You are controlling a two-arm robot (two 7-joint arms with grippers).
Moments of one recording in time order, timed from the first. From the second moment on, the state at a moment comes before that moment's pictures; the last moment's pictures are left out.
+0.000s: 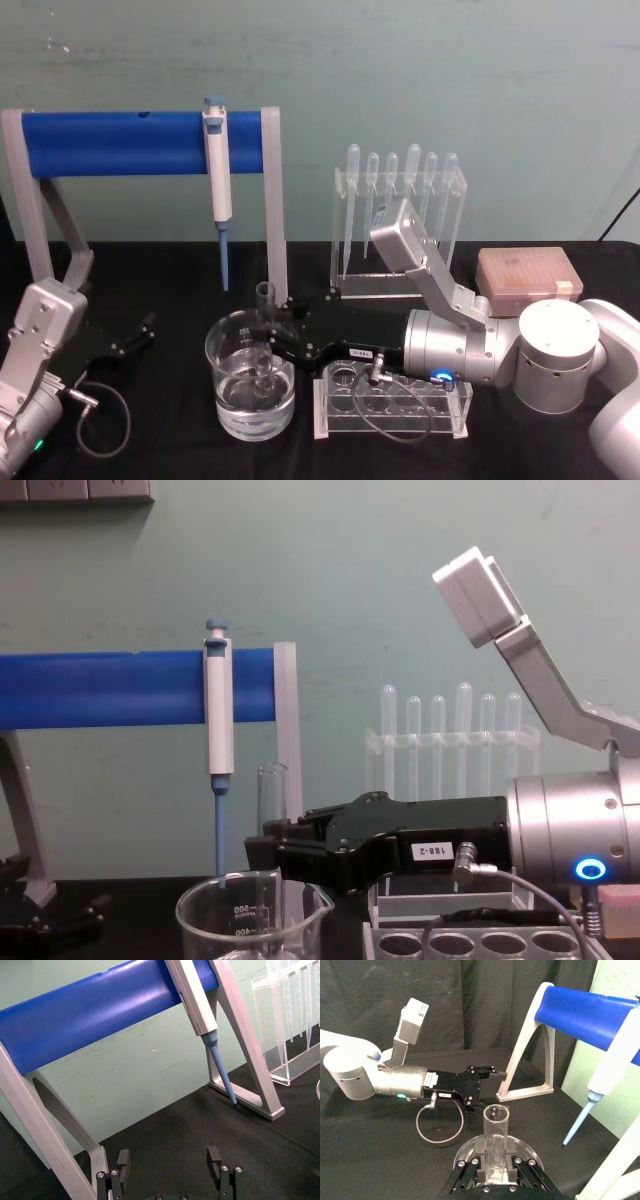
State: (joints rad) left arm -0.20 0.60 0.45 -1.41 -0.25 -0.12 0.03; right arm 0.60 0.40 -0.71 -1.31 0.46 0.03 0.74
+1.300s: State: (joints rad) left arm -0.20 0.60 0.45 -1.41 -0.25 -0.12 0.03; right arm 0.60 0.40 -0.71 -1.31 0.46 0.03 0.74
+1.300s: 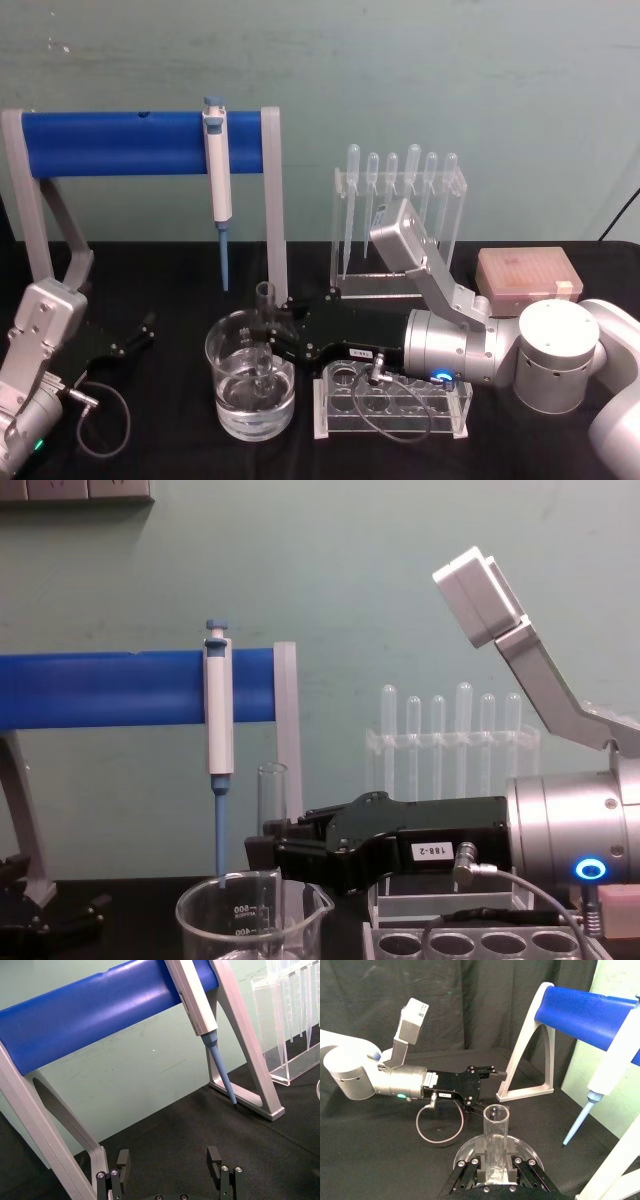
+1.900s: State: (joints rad) left arm -0.20 0.60 0.45 -1.41 -0.25 -0.12 0.03; right arm 0.60 0.40 -0.71 -1.32 0.46 0.04 0.74
